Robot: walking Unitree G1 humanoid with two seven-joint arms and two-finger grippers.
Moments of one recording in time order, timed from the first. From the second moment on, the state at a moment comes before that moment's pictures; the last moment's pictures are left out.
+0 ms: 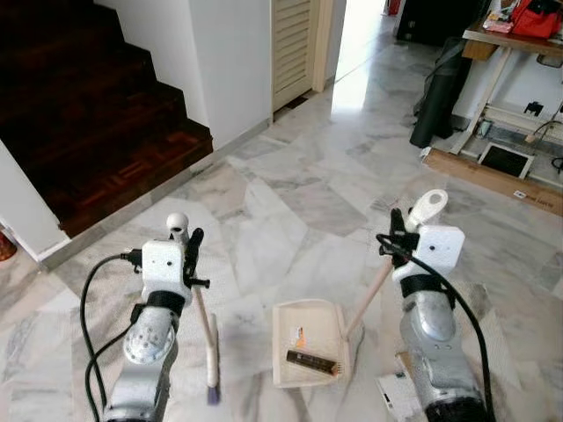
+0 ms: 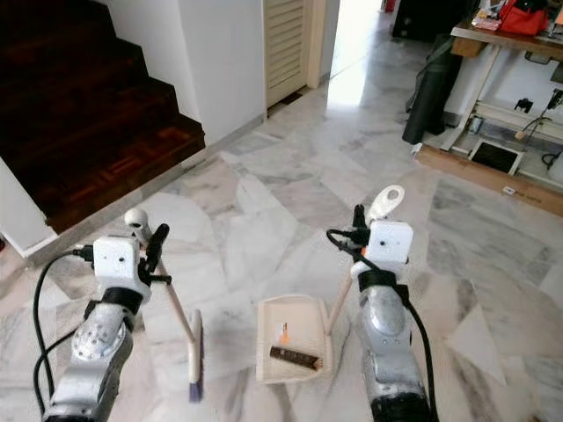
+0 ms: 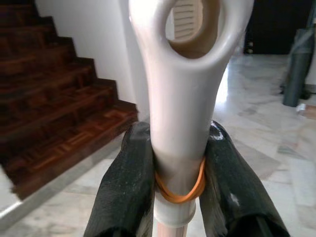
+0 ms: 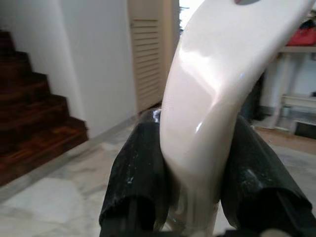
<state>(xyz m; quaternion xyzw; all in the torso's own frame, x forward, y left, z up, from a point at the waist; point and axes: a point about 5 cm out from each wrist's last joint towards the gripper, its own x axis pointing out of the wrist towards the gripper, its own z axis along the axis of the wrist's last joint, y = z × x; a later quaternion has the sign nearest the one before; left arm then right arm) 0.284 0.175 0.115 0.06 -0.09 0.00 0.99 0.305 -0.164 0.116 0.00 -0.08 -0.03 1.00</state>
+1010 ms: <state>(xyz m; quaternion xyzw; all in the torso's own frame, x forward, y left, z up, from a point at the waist) 0.284 0.175 0.122 0.04 -0.09 0.00 0.99 0.309 -0.159 0.120 0.01 -0.08 -0.02 1.00</state>
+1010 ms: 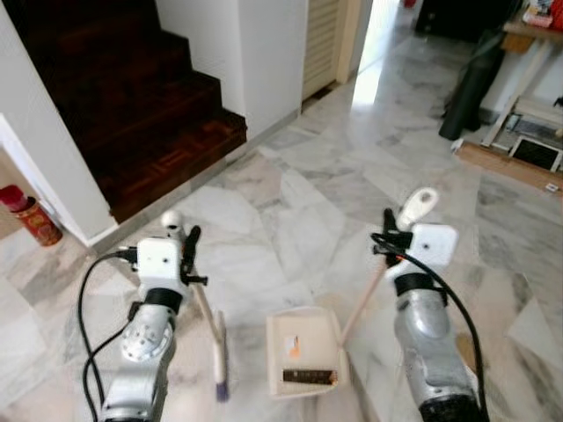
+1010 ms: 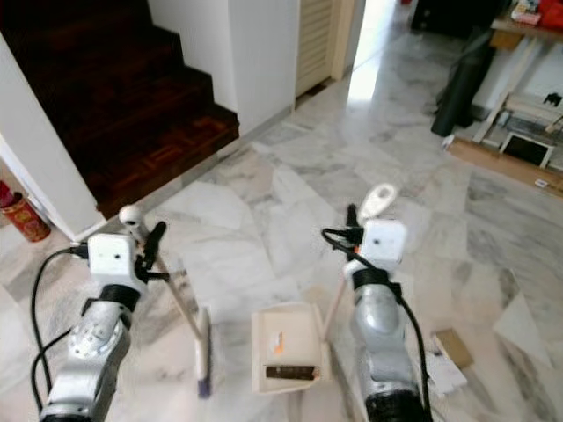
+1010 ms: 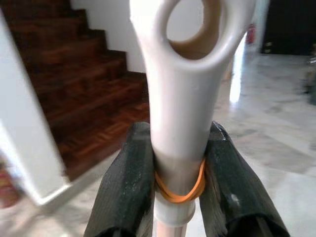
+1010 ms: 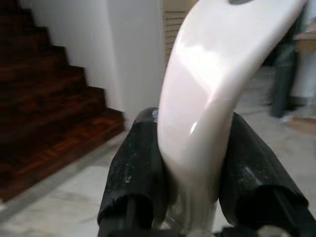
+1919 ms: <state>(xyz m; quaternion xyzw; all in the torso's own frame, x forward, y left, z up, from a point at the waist) 0.282 0.179 0.122 0.04 -0.09 0.00 1.00 0.310 -0.150 0.119 0.02 -0.09 -0.01 1.00</state>
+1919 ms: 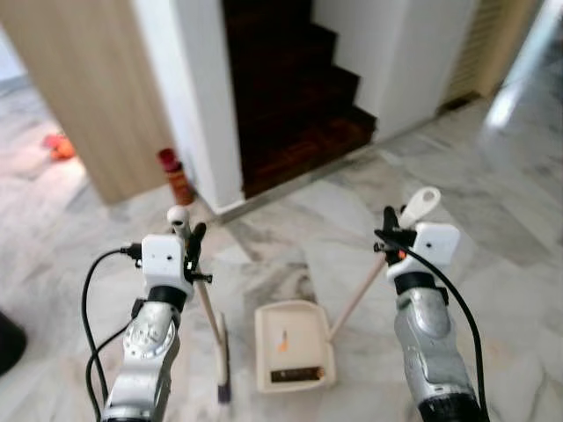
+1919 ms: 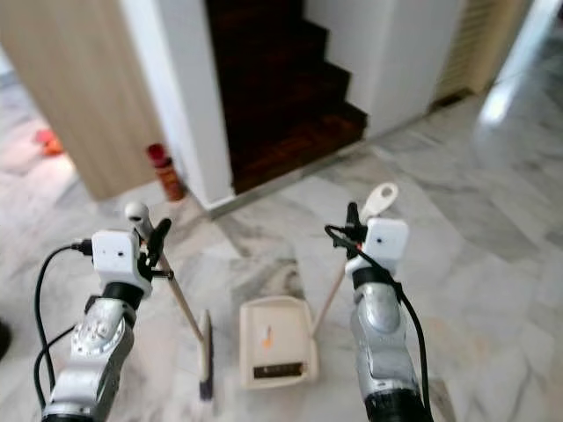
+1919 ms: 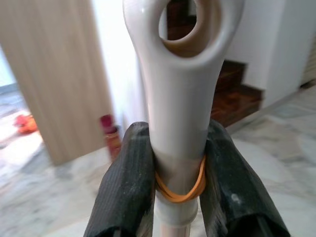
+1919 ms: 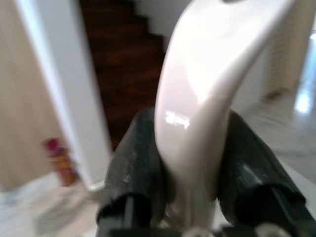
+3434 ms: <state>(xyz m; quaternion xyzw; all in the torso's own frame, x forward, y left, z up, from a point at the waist) 0.283 0.177 0.122 0.04 -0.08 0.00 1.00 0.312 -0.147 0.121 0.02 -0.09 0.01 1.00</state>
